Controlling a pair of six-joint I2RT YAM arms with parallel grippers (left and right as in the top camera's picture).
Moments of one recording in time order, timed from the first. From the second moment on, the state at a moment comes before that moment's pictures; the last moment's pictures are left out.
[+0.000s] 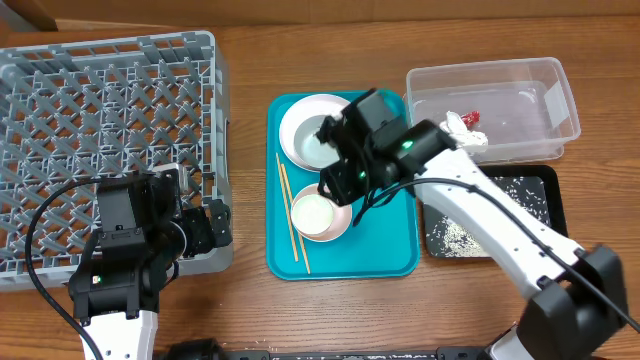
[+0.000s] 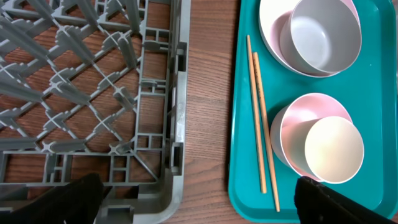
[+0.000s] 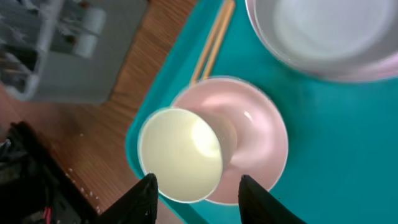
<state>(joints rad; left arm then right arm) 0.13 0.91 0.94 -1.01 0.19 -0.12 0.62 1.72 1.43 -0.88 -0.37 0.13</state>
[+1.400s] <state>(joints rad) 0.13 0.91 0.94 -1.01 0.19 -0.12 0.64 1.73 1.24 -0.74 -0.33 0.28</state>
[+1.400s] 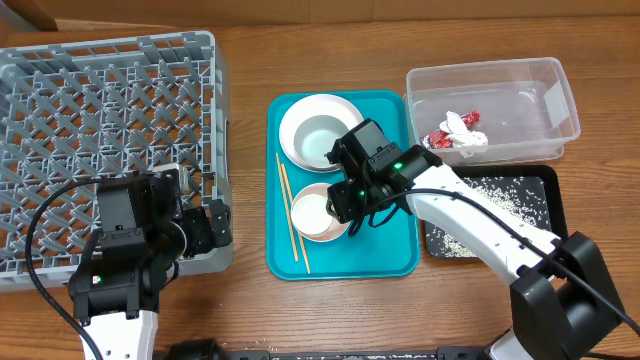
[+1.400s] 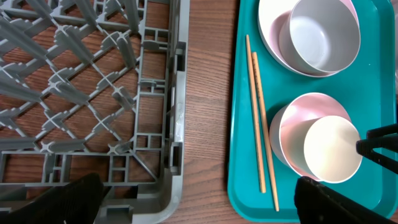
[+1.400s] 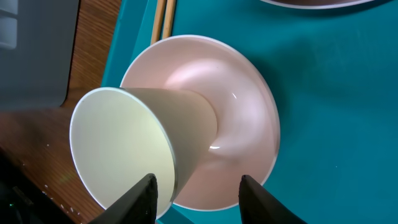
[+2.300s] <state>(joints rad) 0.13 0.91 0.94 -1.01 0.19 -0.12 0.67 1.74 1.24 -0.72 -0.33 0.30</state>
